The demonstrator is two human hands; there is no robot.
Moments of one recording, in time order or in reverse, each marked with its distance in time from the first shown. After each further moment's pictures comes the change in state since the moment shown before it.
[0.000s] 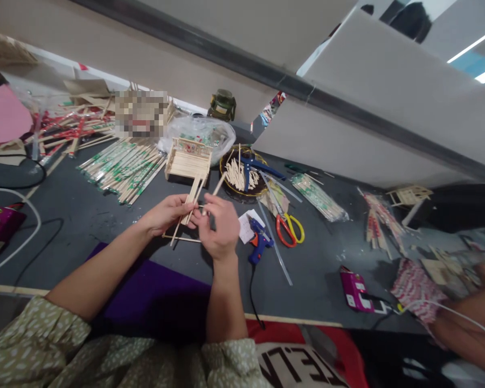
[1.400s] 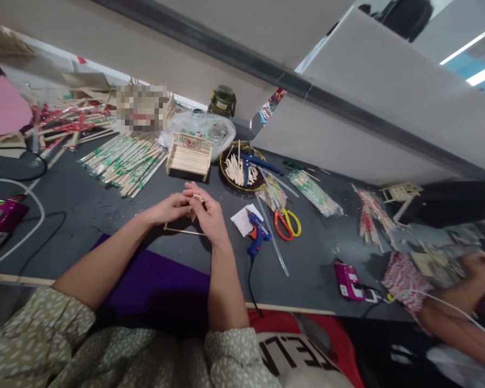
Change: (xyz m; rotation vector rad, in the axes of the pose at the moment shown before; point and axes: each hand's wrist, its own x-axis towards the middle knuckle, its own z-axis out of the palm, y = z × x) left_hand 0.013 -0.009 -0.024 0.737 -0.229 0.309; right_hand -0.004 0.022 0.022 0.584 -0.420 0.568
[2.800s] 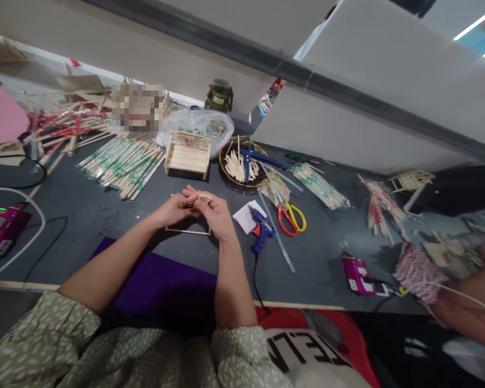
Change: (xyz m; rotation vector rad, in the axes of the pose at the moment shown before) left_hand 0.005 -0.007 0.011 -0.003 0.175 -0.182; right_hand 0.002 0.005 -0.009 0.097 -0.037 0.074
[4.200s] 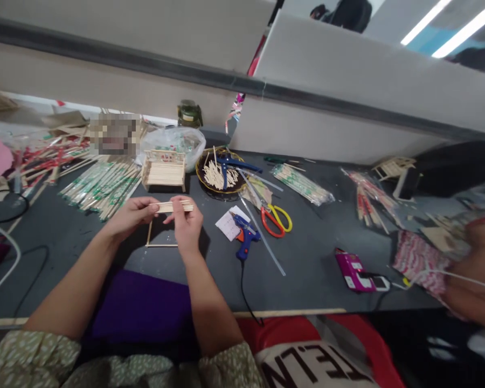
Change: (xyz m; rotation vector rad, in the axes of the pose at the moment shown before) left_hand -0.019 0.040 -0.035 -0.290 0.209 -0.166; right_hand 0.002 0.000 0.036 0.203 0.528 -0.091
